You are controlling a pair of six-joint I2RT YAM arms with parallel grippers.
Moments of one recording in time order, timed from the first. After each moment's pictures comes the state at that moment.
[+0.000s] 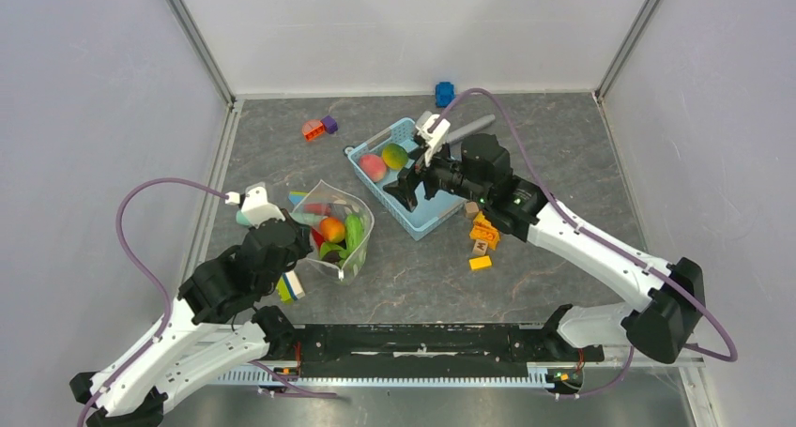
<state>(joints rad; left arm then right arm) -0.82 0.56 0.83 -0.89 -0.66 -0.85 0.81 1.31 1.15 -0.04 -0.23 -0.03</state>
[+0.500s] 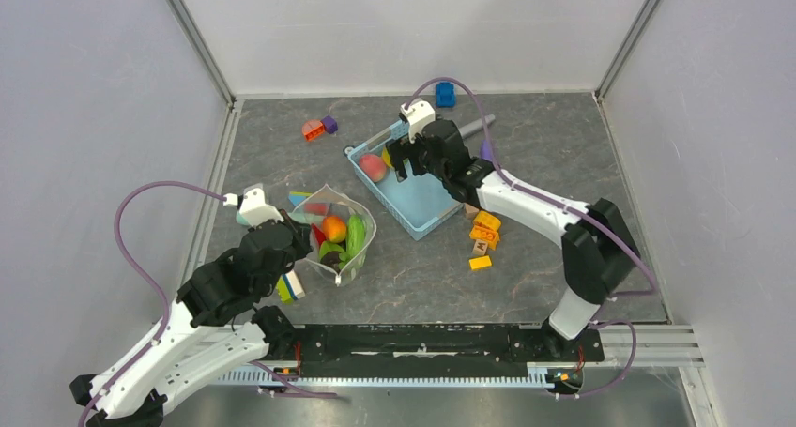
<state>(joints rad) -0.82 0.54 0.82 -0.86 -0.65 -0.85 0.72 1.66 1.25 0.01 0.13 0.03</state>
